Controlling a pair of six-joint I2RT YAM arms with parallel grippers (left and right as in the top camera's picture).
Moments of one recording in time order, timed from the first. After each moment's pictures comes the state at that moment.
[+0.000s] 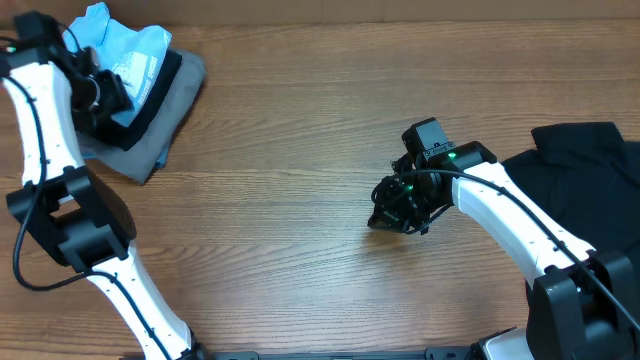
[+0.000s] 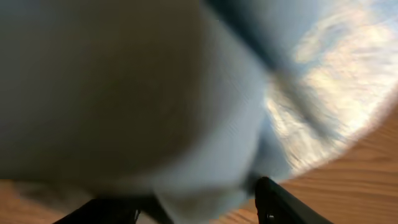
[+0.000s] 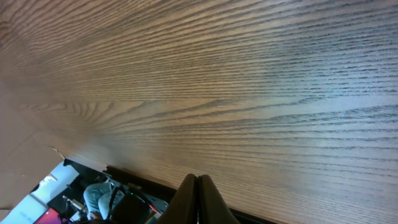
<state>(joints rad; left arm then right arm) 0.39 2.30 2.20 -1.24 0.14 -0.05 0.35 1.63 1.10 -0.95 -0.59 0.68</state>
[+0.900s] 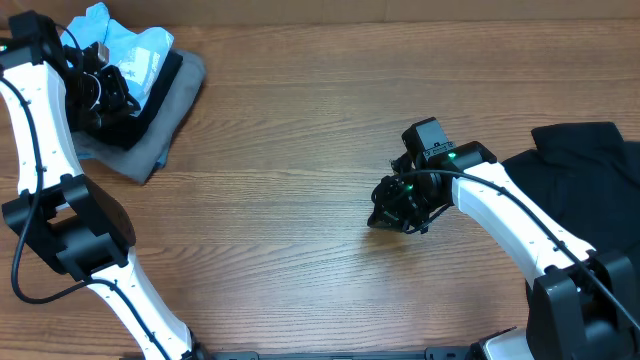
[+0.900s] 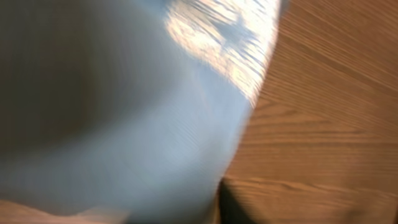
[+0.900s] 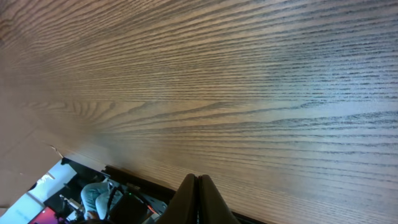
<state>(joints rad) 0.39 2.23 2.22 -1.37 0.40 -0.02 0.35 1.63 1.10 -0.94 -0.59 0.66</state>
